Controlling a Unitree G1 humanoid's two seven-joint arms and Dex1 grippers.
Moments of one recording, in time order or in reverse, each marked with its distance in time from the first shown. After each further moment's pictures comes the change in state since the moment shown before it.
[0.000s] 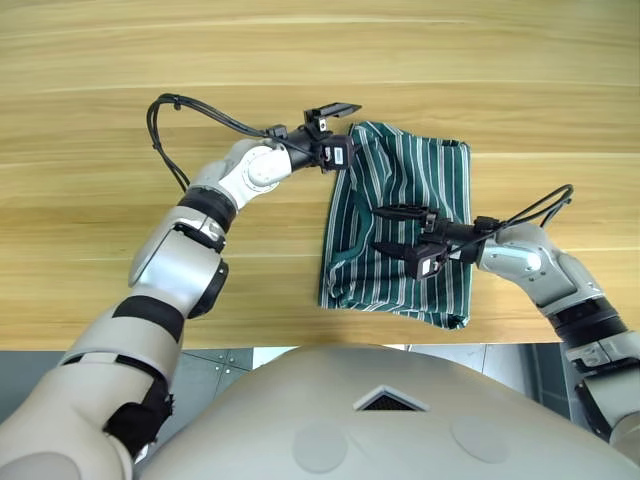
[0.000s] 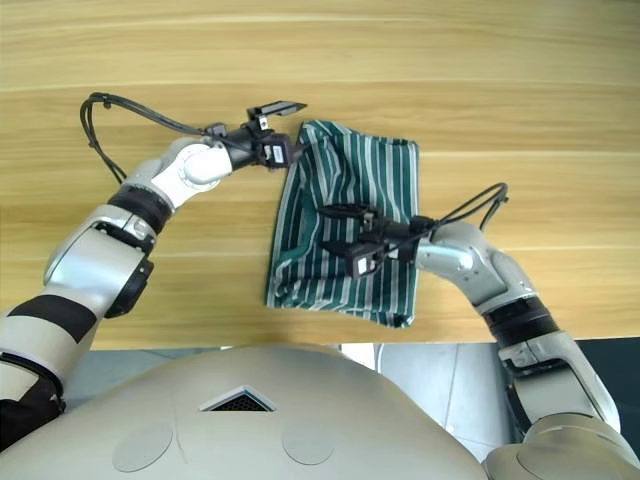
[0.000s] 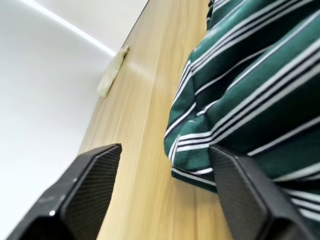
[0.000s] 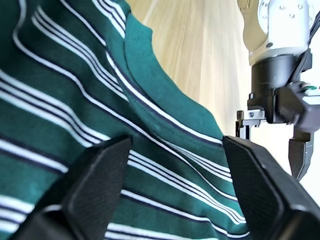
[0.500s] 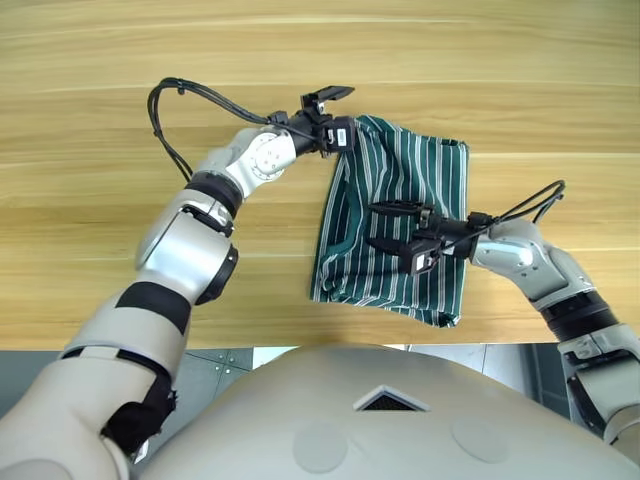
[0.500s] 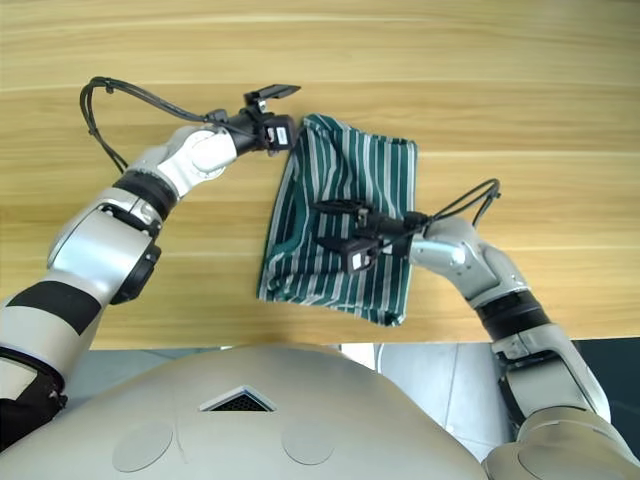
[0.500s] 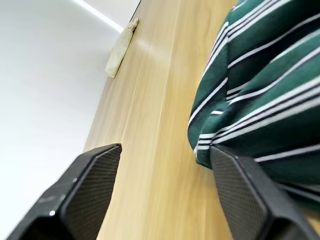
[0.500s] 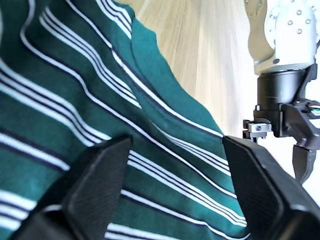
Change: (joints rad) left arm -0.103 -0.038 -0.011 0.119 0.022 0.082 0.080; right arm -0.032 0.019 0.015 0.028 -0.018 -0.006 -0.016
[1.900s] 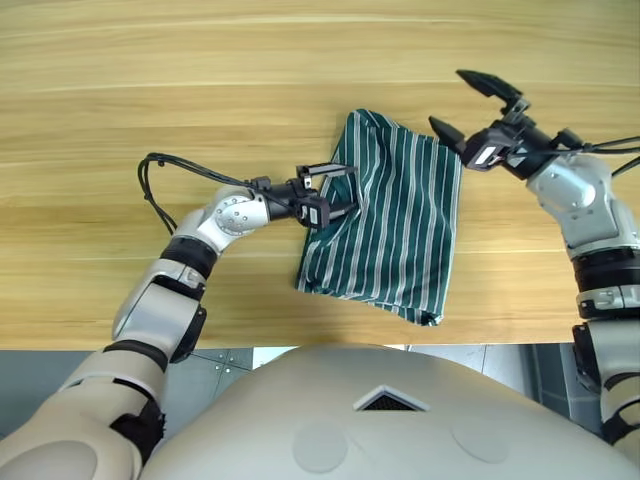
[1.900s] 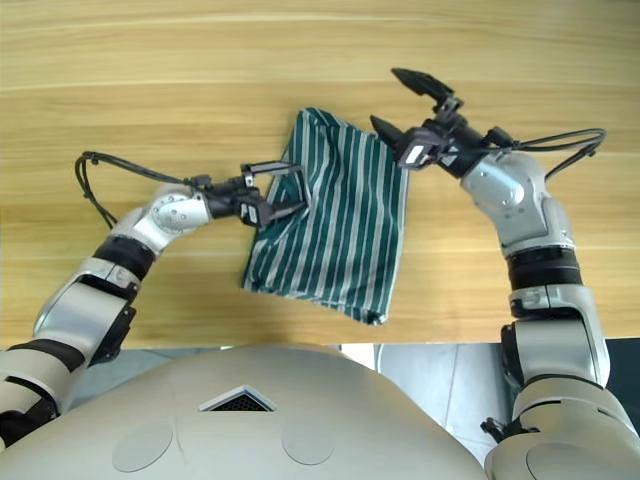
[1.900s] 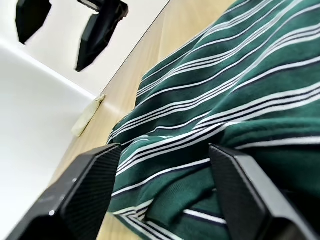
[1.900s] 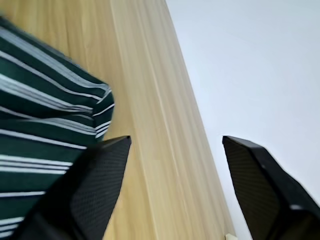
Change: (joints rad) left arm 0.413 0.182 0.069 -0.458 -0.074 -0.287 -0.266; right arm -0.227 0.041 -0.238 0.321 -0.060 0.010 -0.258
